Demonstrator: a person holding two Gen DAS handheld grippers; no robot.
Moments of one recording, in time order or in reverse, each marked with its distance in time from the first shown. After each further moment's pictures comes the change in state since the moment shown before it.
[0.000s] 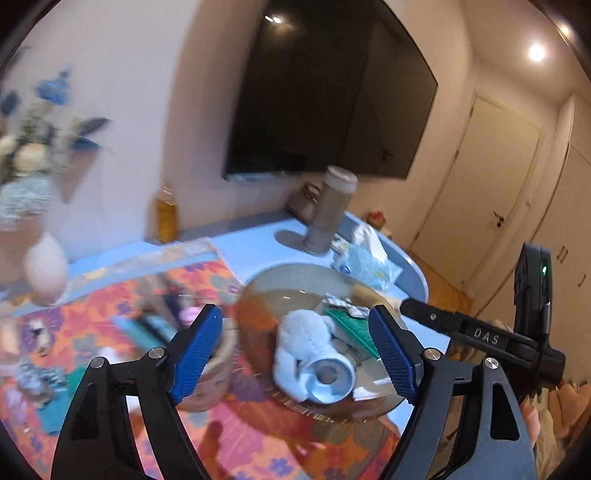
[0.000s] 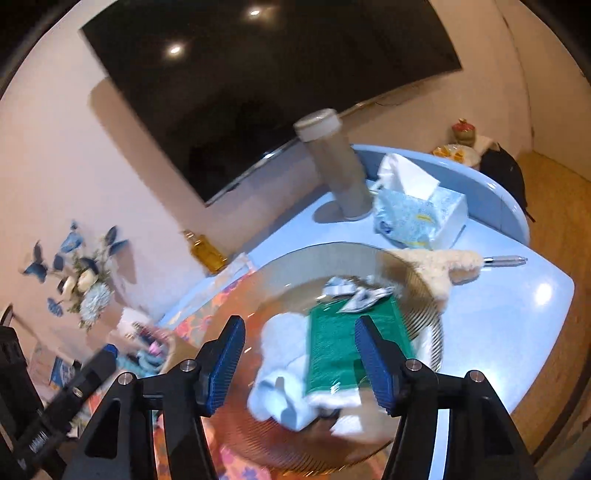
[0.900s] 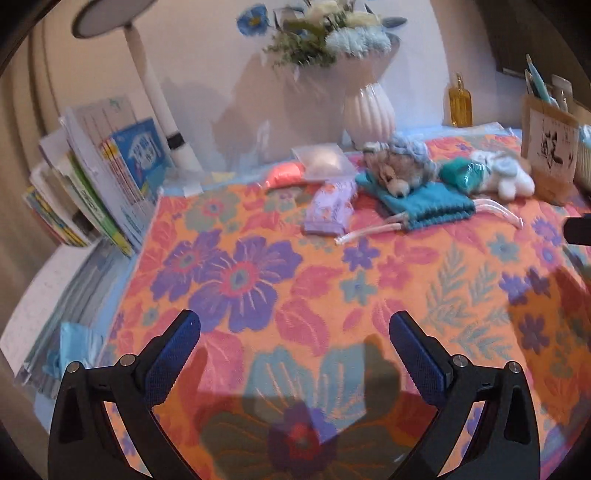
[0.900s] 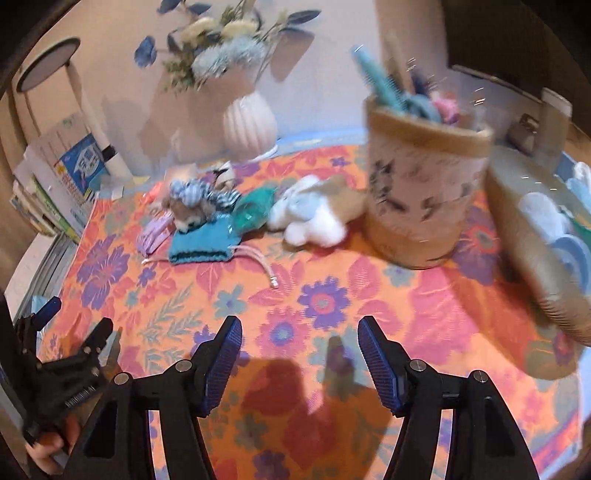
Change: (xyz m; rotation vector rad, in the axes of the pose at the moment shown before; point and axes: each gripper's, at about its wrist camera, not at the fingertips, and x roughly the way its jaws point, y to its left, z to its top) left arm -0.112 0.204 -0.217 -0.004 0.118 0.870; right arm 0.117 0.200 -0.212 -0.546 0.267 0.086
